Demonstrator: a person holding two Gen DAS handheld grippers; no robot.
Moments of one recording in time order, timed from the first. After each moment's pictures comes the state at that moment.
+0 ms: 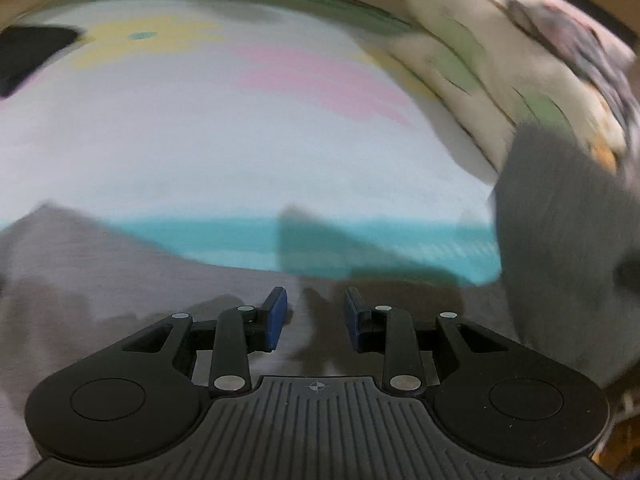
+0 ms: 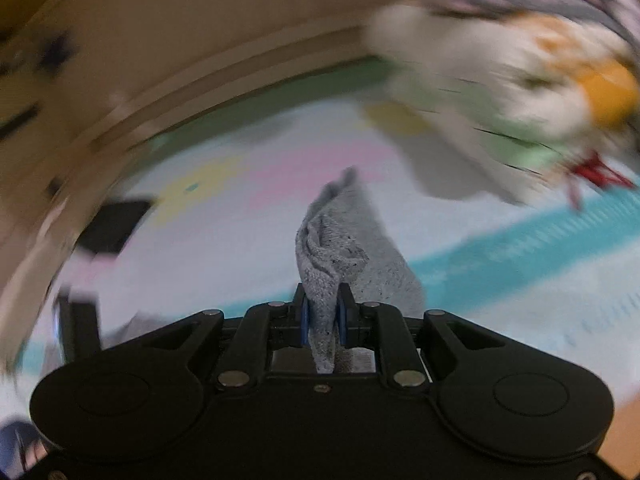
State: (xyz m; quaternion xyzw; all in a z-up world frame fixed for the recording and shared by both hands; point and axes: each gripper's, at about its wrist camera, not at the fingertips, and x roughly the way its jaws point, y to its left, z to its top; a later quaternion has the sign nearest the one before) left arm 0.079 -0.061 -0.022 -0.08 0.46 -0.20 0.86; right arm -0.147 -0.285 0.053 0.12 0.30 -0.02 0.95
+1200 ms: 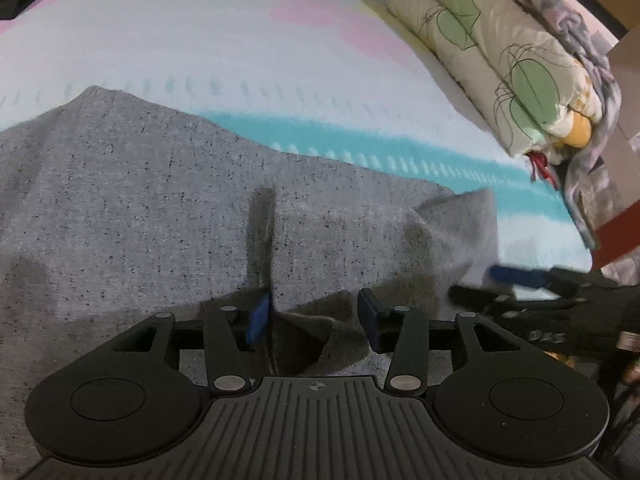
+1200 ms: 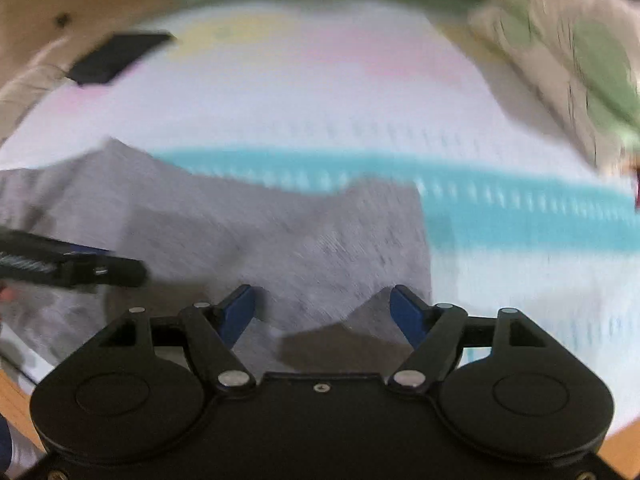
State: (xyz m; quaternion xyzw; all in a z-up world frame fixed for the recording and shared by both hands) left arm 0.043 0.003 -0.058 -0.09 0.51 -0.27 0.81; right arm -0.094 -0.213 -0.057 -0.01 0.44 -0.02 0.90
